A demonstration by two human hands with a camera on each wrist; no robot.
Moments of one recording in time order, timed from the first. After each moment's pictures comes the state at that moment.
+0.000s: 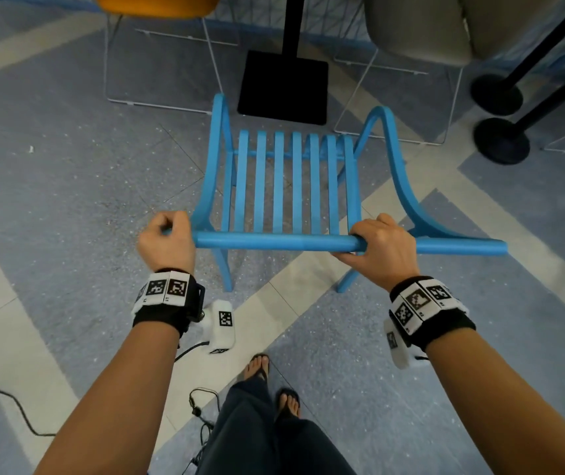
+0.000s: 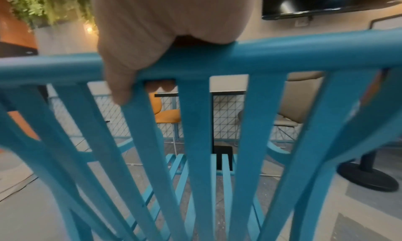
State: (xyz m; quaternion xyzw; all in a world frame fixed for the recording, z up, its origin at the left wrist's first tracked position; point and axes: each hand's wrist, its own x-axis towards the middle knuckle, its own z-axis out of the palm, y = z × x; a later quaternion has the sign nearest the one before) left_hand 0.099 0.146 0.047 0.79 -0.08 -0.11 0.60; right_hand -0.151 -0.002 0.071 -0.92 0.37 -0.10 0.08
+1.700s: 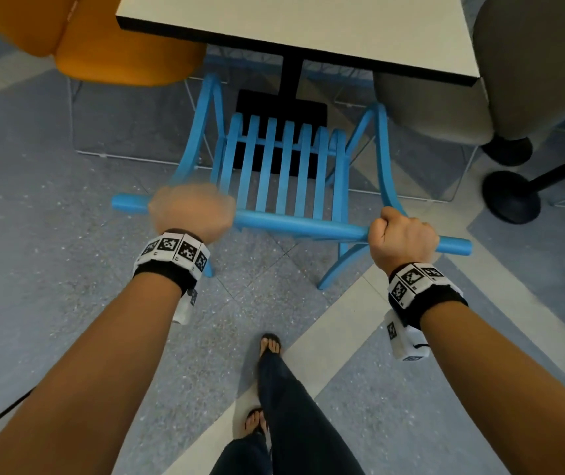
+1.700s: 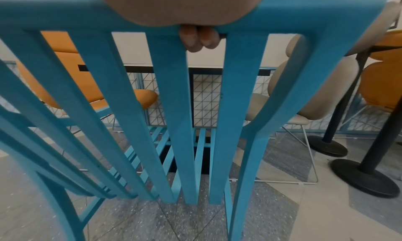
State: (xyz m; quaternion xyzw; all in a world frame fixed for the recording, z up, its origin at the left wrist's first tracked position) left_hand 0.306 -0.205 0.071 0.88 -0.43 0.03 0.17; right_hand 0.055 -0.334 0.064 -0.83 0.54 -0.14 0.02
